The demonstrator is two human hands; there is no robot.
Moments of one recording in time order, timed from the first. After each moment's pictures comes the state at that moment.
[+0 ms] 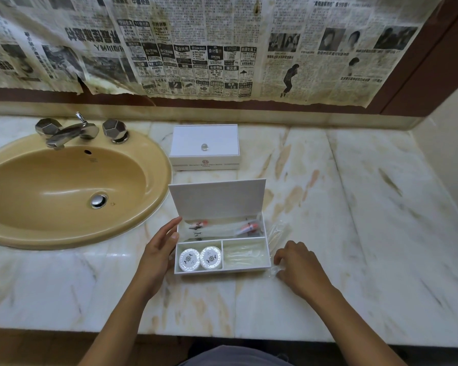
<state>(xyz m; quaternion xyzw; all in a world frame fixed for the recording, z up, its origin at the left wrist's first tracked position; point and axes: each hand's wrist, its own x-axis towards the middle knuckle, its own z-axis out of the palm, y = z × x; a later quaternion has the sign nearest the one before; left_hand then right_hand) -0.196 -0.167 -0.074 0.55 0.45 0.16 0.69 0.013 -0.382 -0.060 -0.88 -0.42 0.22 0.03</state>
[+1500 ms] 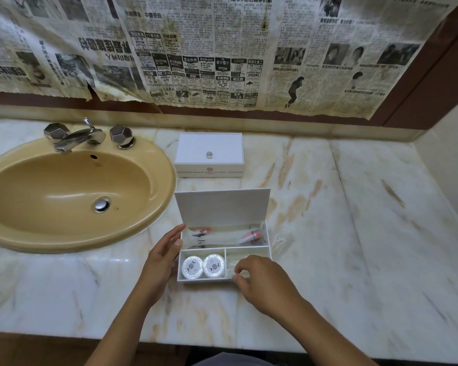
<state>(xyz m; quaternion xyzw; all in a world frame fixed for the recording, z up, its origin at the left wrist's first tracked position) -0.196 -0.169 -0.070 0.56 0.45 0.15 0.67 -0.044 -0.340 -0.020 -0.83 -0.45 0.26 0.18</state>
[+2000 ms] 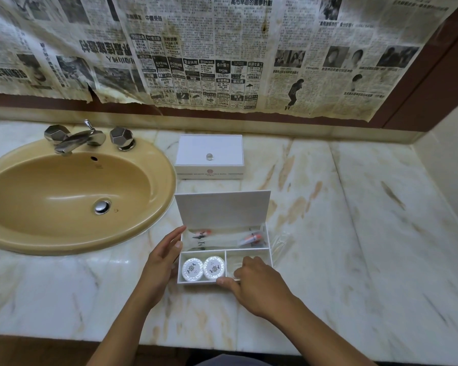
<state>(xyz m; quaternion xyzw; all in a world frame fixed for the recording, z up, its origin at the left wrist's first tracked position) -0.198 -0.166 -0.076 0.56 0.45 0.16 0.68 -0.050 -0.329 -0.025 -0.83 -0.48 0.29 0.04</state>
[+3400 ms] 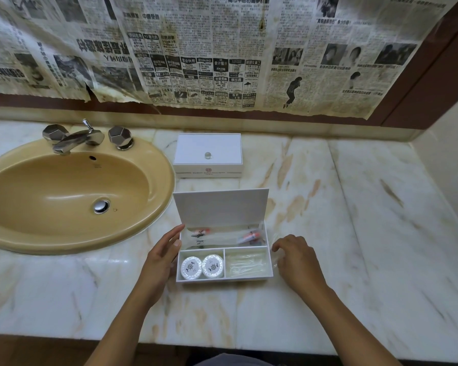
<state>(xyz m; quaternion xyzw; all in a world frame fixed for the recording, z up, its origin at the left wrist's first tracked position) -0.196 -0.168 -0.072 0.56 0.45 0.16 0.67 0.022 -0.362 -0.062 -0.90 -0.37 0.17 0.15</state>
